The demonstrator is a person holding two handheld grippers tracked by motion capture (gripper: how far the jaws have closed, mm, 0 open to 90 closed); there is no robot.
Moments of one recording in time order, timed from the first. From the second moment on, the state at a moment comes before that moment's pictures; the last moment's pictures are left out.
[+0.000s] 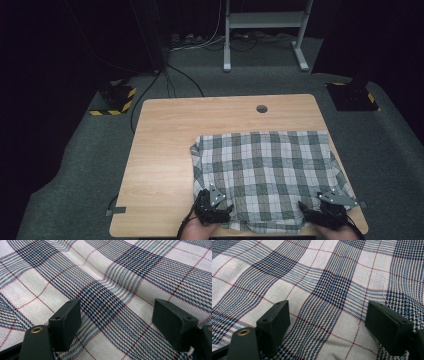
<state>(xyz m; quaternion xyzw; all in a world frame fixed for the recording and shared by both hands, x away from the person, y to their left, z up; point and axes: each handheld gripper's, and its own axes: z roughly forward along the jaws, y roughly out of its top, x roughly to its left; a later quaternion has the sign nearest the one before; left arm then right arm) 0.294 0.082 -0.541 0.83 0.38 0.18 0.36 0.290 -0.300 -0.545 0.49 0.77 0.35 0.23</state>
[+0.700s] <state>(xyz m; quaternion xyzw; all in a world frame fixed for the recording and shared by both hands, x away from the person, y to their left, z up) 0.296 0.147 -0.537 0.80 0.40 0.14 0.42 0.278 -0.290 -0.536 0.48 0.74 0.40 0.26</state>
